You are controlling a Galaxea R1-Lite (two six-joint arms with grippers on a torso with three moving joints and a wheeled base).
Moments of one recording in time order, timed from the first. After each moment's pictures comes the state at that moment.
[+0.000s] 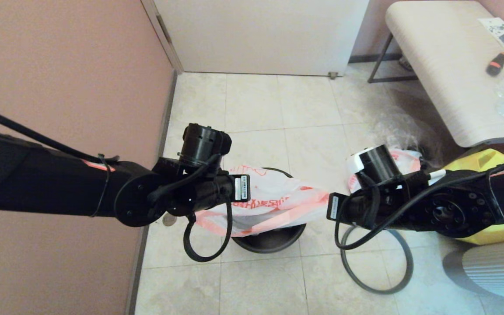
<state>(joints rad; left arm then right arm) -0.62 1.87 -1.17 -0.14 0.27 -0.29 0.58 1.90 -1.17 0.00 -0.18 0.65</state>
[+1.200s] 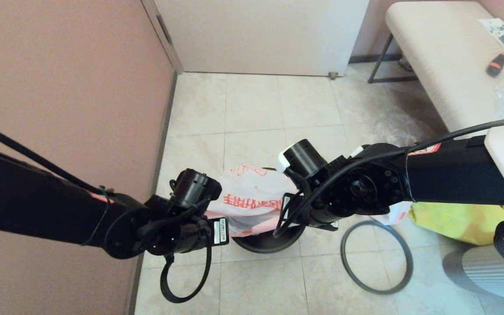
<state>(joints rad) -0.57 1.87 -0.92 -0.09 0.26 -0.50 0.76 2.12 -1.69 0.49 -0.30 0.81</state>
